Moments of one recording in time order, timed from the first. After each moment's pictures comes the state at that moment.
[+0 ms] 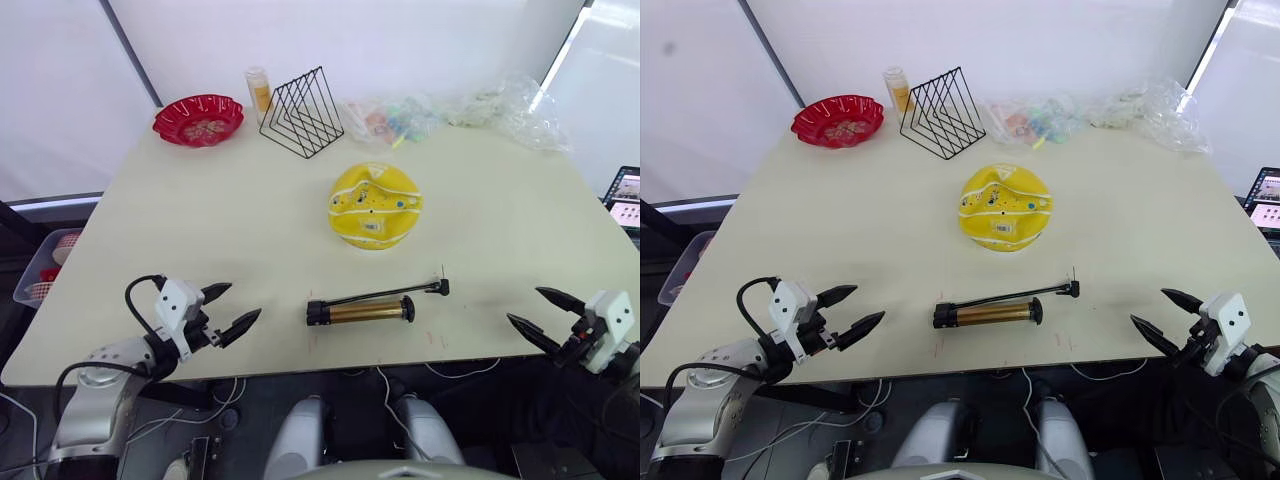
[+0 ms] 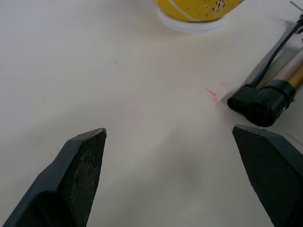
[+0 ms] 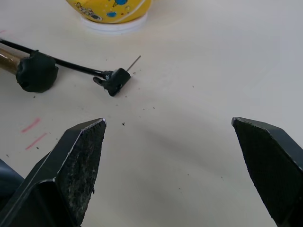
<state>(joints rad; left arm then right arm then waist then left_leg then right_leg) 0.12 0.63 0.23 -0.05 -0.38 0.14 -0.91 0.19 -0.65 -0.34 0.13 0.47 -0.08 1.00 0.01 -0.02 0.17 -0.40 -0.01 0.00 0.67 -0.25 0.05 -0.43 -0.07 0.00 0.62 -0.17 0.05</state>
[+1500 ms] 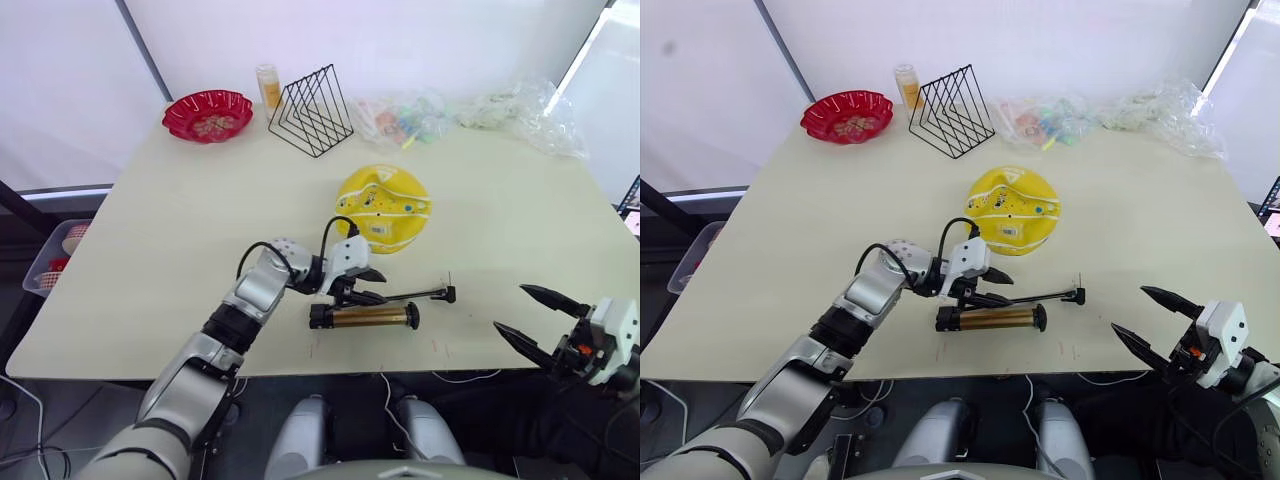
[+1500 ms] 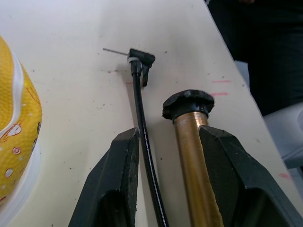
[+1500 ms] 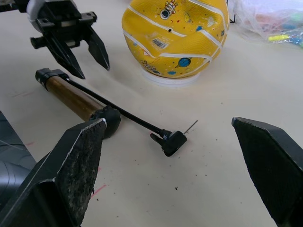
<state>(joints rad) -0.68 0.35 -0.44 0.35 -0.05 0.21 -1.21 0.32 -0.61 -0.36 -0.17 0.55 -0.05 1.05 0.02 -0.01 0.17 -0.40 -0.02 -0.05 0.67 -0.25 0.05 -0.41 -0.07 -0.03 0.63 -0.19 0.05</state>
